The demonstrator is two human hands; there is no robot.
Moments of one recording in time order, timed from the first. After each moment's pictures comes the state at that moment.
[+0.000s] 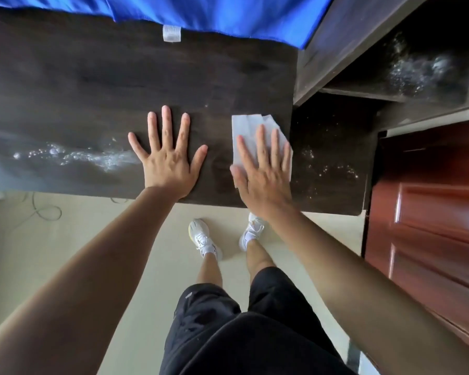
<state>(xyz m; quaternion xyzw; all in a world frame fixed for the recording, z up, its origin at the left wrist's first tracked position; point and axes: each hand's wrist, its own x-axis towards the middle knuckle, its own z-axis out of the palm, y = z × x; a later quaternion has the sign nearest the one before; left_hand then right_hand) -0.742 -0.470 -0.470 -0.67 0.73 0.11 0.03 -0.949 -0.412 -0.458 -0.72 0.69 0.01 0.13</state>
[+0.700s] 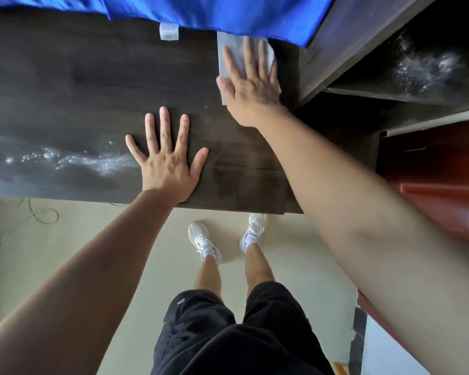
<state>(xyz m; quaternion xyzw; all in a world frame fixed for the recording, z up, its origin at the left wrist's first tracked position) -0.742 -0.469 -0.472 -0.67 0.73 0.13 0.04 -0.944 -0.582 -0.449 -0.69 0.69 0.07 0.19</state>
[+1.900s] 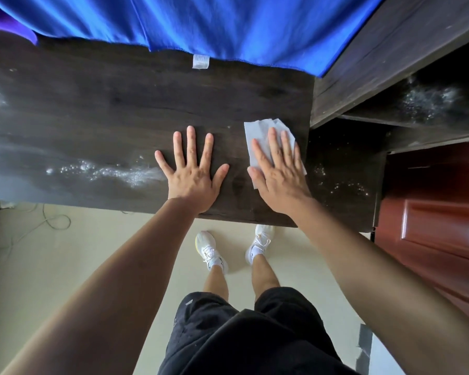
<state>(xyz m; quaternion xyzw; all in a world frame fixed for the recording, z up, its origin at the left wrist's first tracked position) -0.741 -0.473 -0.462 -0.66 0.73 0.17 0.08 -0.957 -0.451 -0.457 -0.75 0.64 0.07 0.14</state>
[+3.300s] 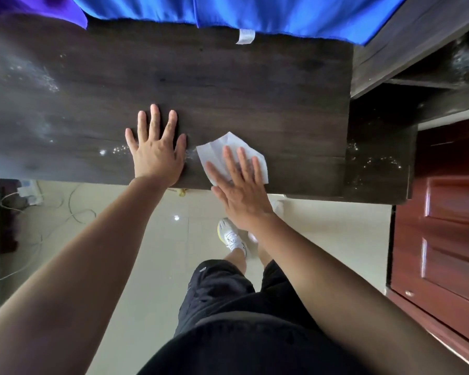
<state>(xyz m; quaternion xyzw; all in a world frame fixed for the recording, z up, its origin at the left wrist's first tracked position) -0.580 -0.492 -0.449 -0.68 0.72 0.15 0.04 -0.775 -0.384 -0.455 -0.77 0.61 0.03 0.18</state>
